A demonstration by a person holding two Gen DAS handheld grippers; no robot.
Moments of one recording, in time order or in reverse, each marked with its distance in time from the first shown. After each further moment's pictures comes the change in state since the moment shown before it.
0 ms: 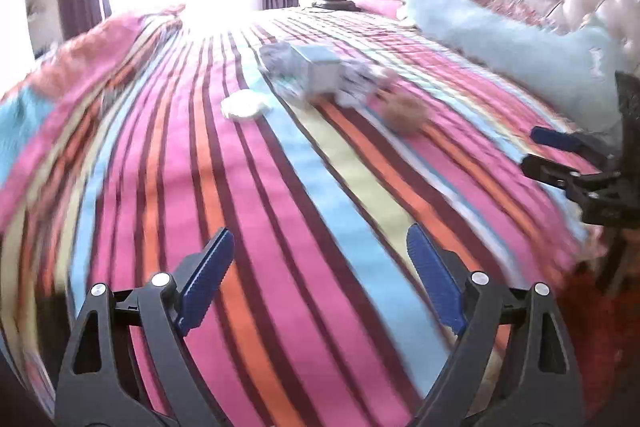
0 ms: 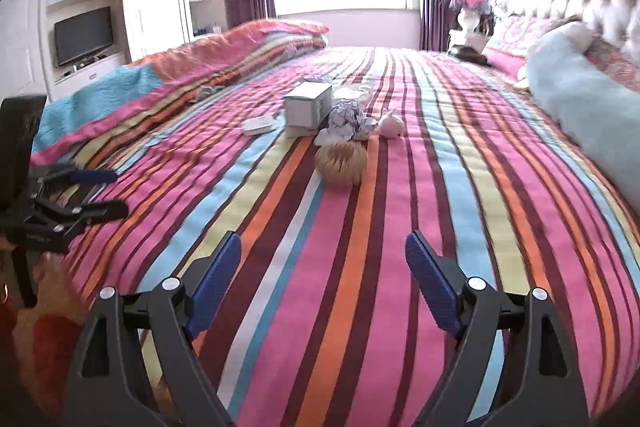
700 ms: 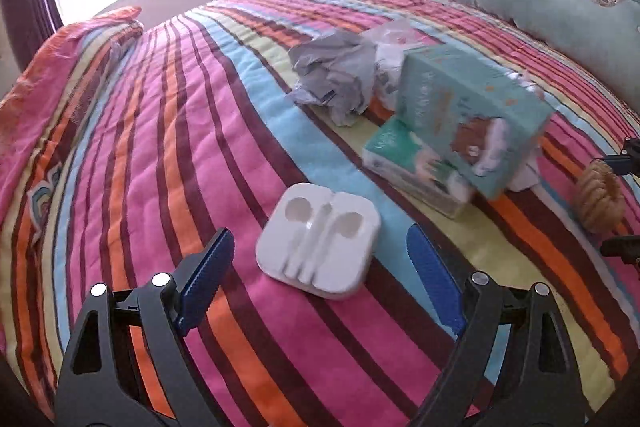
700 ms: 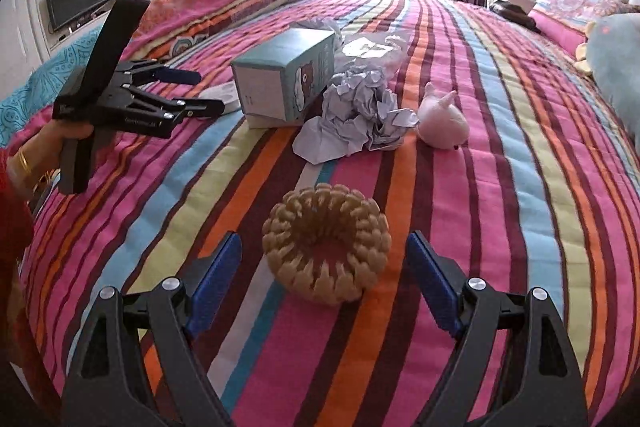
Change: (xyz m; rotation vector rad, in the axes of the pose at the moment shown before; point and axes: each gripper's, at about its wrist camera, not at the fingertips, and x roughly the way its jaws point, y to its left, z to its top) left arm 0.201 0.089 0.123 0.154 0.115 -0.046; right arm 0.139 -0.017 0.058 -0.053 0.222 0.072
